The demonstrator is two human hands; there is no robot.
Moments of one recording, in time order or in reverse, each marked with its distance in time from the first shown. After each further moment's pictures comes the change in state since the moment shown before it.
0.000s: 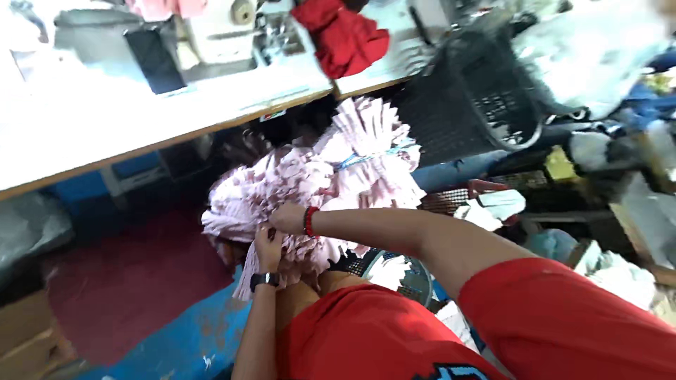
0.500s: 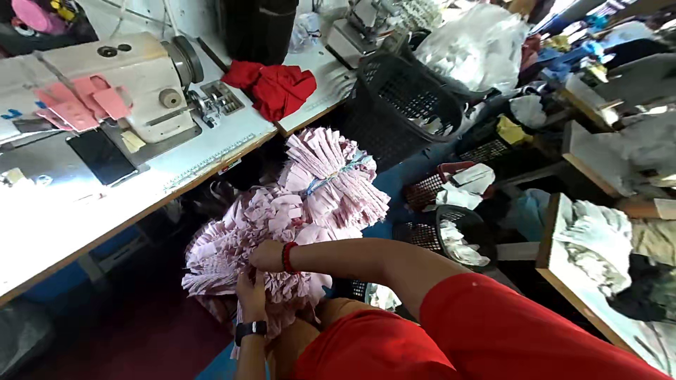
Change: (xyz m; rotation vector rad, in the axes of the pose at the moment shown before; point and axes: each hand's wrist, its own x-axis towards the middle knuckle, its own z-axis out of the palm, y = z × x) left_hand 0.007 0.023 -0.010 0.094 -0.080 -0.051; right_hand -0.012 0.012 -0.002 0.098 0.075 0.036
